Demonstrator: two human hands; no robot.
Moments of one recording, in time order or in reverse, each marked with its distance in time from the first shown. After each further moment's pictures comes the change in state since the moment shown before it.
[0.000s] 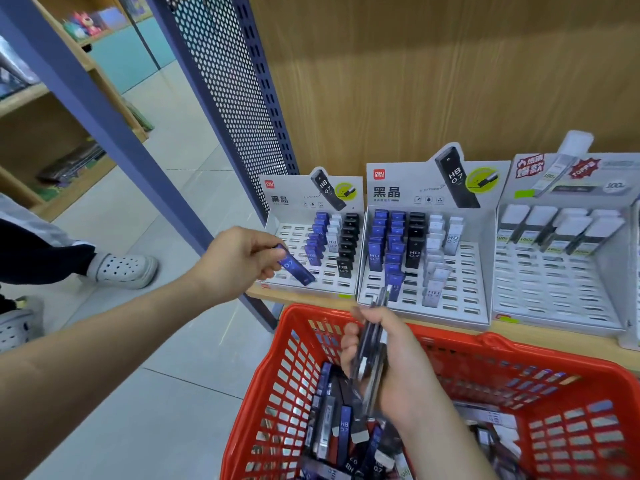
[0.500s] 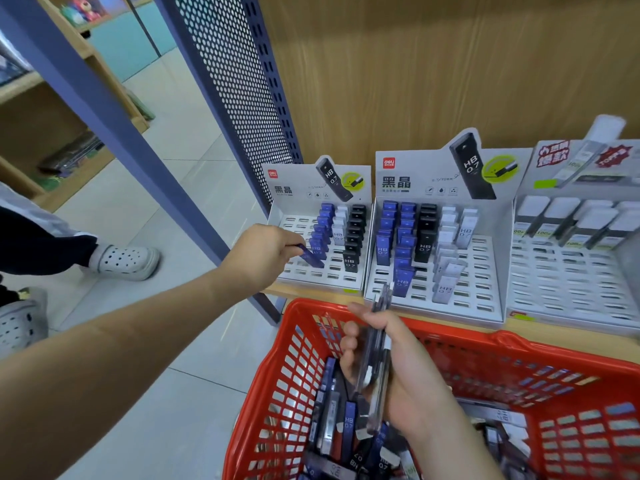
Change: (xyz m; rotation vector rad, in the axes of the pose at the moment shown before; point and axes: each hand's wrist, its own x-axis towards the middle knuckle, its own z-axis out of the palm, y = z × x) left_hand 0.035 -0.023 0.031 0.499 0.019 0.220; right_hand 0.006 0.007 -0.010 -0.047 -0.112 -0.001
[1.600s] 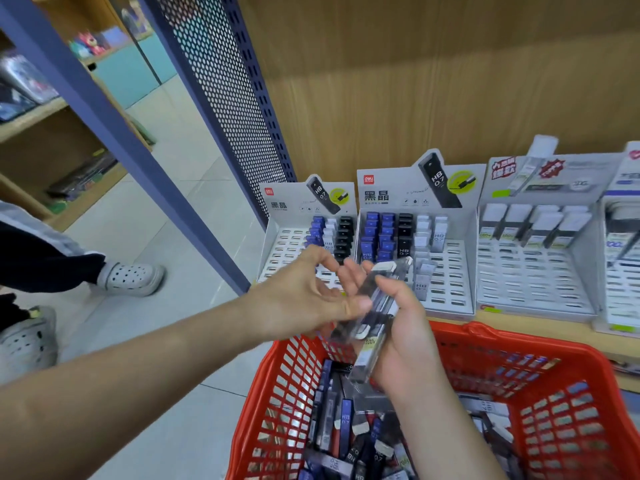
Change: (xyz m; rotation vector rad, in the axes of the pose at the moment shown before) left_hand -0.074 0.114 -0.062 -0.823 -0.409 -0.240; right_hand -0.034 -0.024 0.040 0.213 -0.037 -0.215
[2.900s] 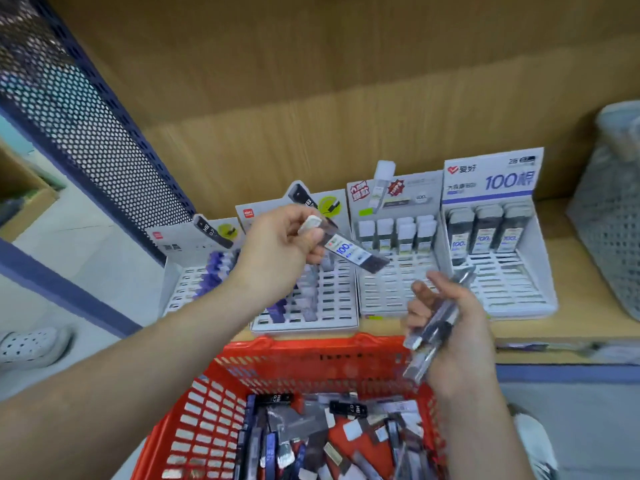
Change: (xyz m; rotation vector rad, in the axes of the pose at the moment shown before) left_hand 0.081 0.100 0.079 -0.103 0.355 0.454; right_hand -0.051 -0.156 -0.088 -0.036 0.159 -0.454
